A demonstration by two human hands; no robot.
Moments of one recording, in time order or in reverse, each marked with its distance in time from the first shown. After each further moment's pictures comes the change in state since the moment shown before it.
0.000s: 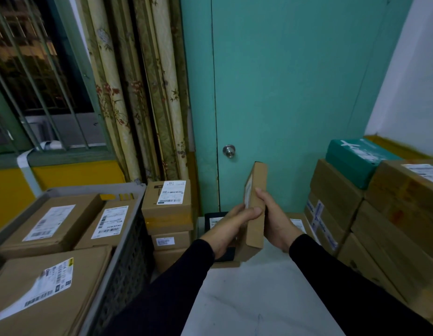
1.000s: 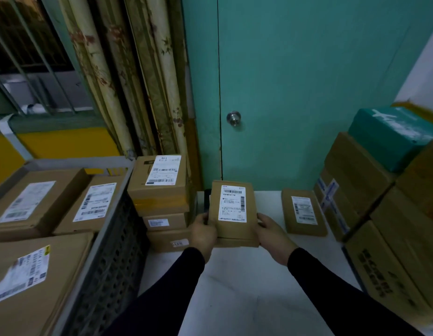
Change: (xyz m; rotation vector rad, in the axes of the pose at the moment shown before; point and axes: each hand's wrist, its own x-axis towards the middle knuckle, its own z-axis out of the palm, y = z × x) left_hand 0.066 -0.108 -0.041 -0.043 0.637 -0.314; right_hand 0.041 0.097 -0.047 -0.408 0.102 0.199
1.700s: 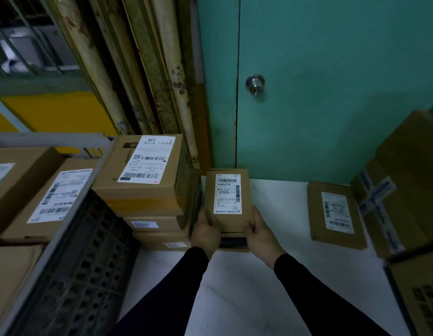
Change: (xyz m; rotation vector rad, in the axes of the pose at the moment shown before) left_hand 0.117 -0.050 0.036 0.206 0.133 0.034; right_hand 0.113 0.041 0.035 -0.298 -0.085 -0.085
